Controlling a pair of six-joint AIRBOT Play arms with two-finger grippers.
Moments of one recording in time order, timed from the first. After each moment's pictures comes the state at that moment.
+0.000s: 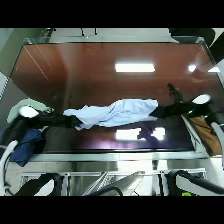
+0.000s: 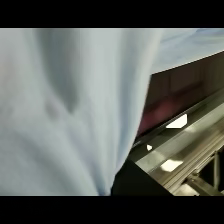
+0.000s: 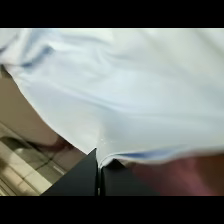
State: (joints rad) left arm 0.04 -1.05 0.80 0.72 -1.22 -1.13; right arm -0.15 -1.24 0.95 -0.73 1.25 0.98
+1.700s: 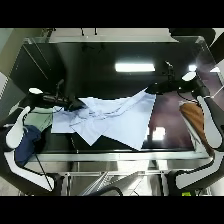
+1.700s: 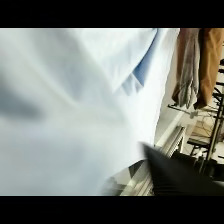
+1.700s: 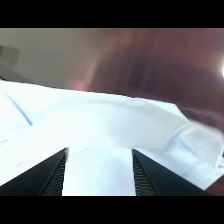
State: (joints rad) left arm 0.13 -1.79 1.30 0.52 -1.39 -1.03; right arm -0.09 -1.72 1.46 -0.82 1.07 1.01
